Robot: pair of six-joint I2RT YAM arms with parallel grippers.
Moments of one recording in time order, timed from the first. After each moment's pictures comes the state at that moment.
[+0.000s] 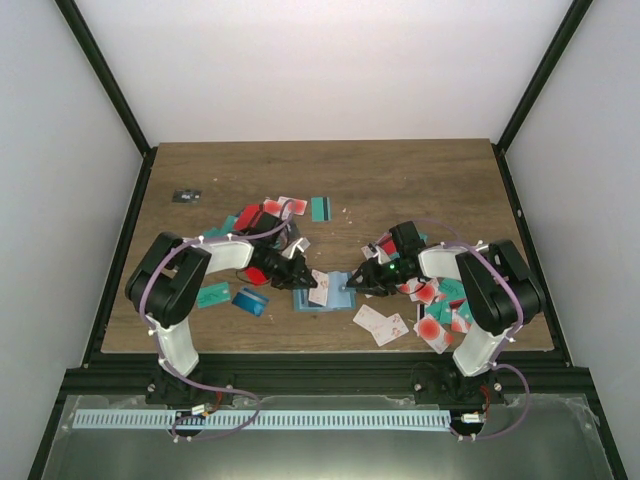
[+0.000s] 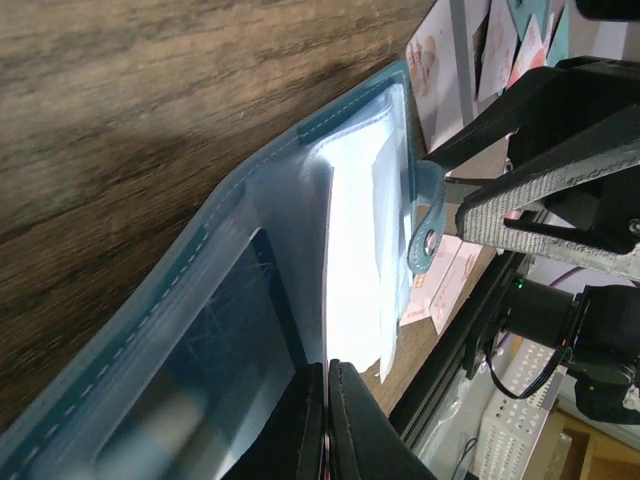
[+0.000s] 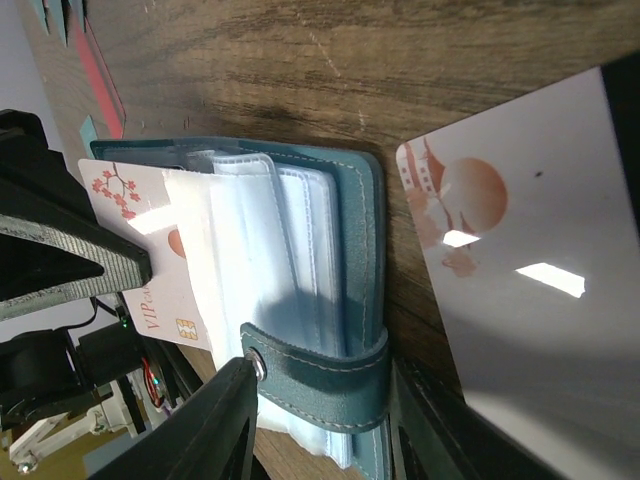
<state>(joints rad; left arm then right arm) -0.50 1.83 0.93 -0.31 0.86 -0.48 0.36 1.71 0.72 -0.20 -0.83 0.51</state>
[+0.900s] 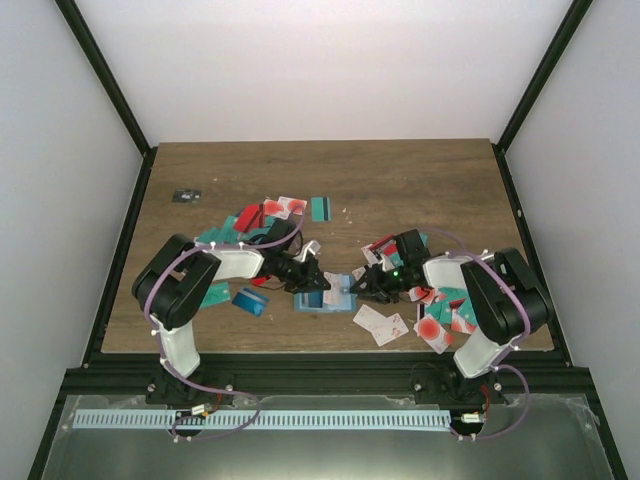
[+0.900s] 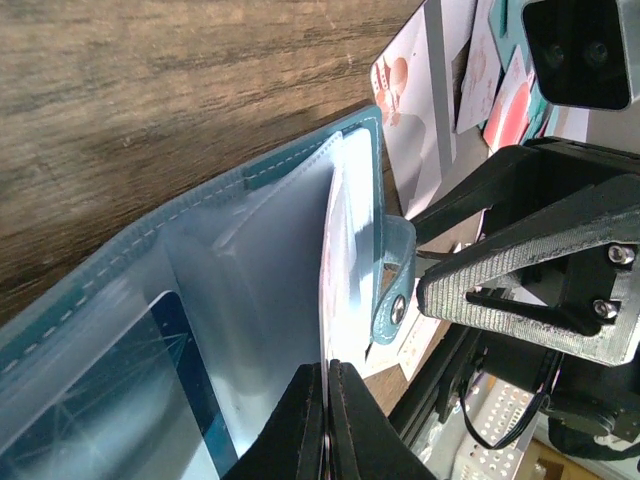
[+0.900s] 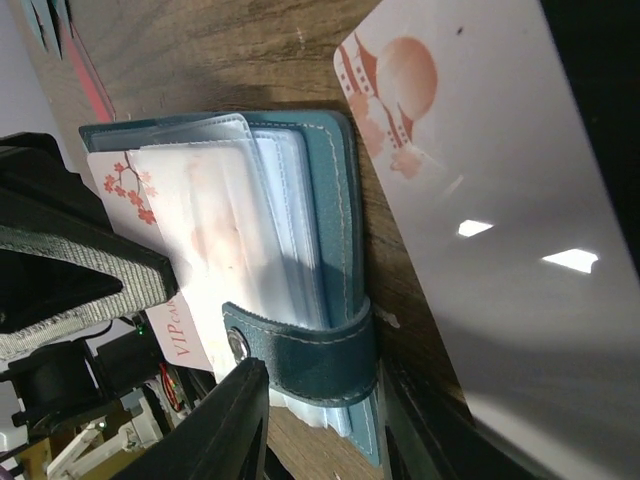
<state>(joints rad) -0.60 1.84 0.90 -0.09 0.81 -0.73 0.36 1.64 0.63 -0.13 -0.83 0.62</state>
